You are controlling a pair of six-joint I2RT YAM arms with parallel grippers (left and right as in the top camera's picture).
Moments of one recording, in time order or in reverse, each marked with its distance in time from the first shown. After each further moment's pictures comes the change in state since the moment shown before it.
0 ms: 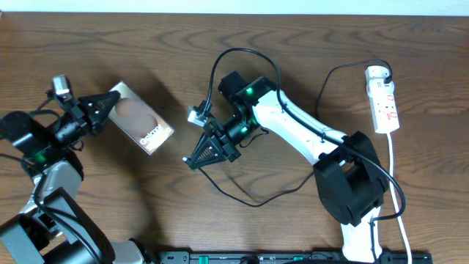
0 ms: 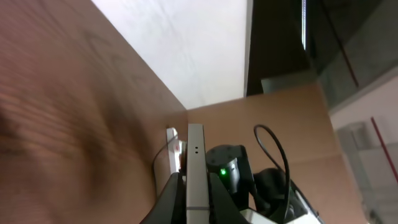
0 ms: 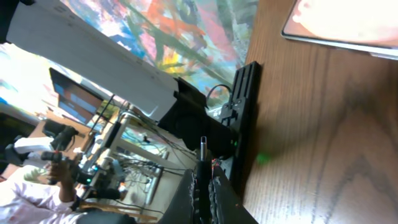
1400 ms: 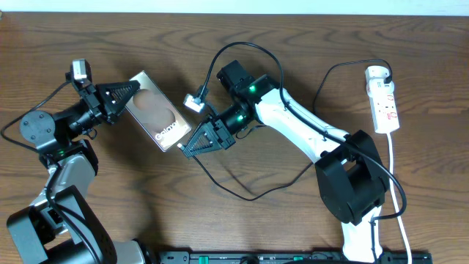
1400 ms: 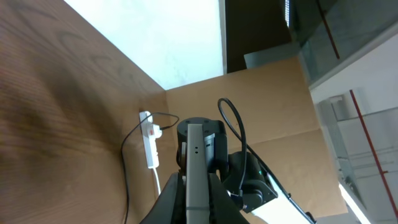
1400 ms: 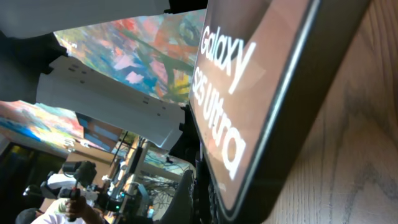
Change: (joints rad) left arm -0.134 0.000 0.001 0.406 -0.031 -0.406; right arm -0.018 0.000 0.000 0.253 -0.059 0.386
